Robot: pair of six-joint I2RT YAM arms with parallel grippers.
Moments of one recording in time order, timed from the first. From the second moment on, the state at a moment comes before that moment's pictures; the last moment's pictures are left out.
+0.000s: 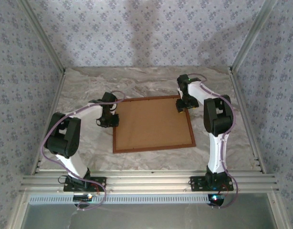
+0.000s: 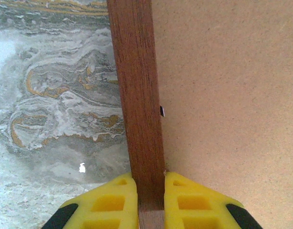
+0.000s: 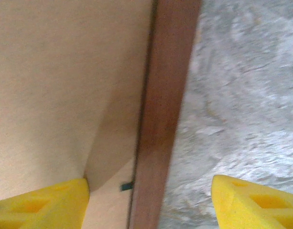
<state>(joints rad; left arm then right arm) -0.35 1.72 1.04 -0.66 0.06 -0.33 0.26 2.11 1.63 -0.99 0.14 0.01</state>
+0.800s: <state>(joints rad) -0.36 1.72 1.04 -0.67 0.05 -0.33 0.17 1.71 1.20 -0.94 0.11 0.14</state>
